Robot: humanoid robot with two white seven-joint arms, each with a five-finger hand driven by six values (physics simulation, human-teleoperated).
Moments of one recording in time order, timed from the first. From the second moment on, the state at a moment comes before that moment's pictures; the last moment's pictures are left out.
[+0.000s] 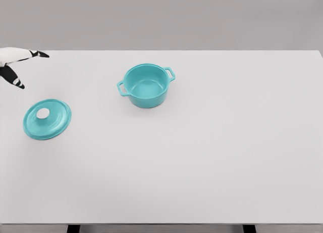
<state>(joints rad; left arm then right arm) -0.97 0.62 -0.44 -0.56 -0.67 -0.61 -0.61 0.00 0.00 0.50 -0.09 0.16 -0.04 0.32</state>
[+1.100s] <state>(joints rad) -1.13 1.06 -1.09 -1.30 -0.23 -0.46 -0.61 0.02 0.00 0.50 -0.09 0.16 -0.04 0.31</state>
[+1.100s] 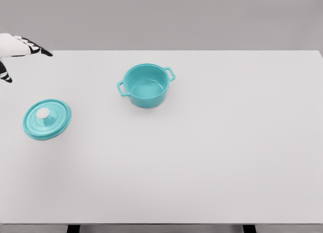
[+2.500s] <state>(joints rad) -1.07 1.16 -1.33 -1.52 0.01 0.02 -0.61 0.02 0.00 0.50 -0.09 0.16 -0.04 0.31</state>
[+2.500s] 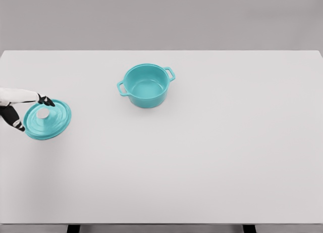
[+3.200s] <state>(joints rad) -1.05 1.11 -1.33 -1.51 -0.05 0.03 -0.54 0.02 0.00 0.50 -0.09 0.16 -0.04 0.31</state>
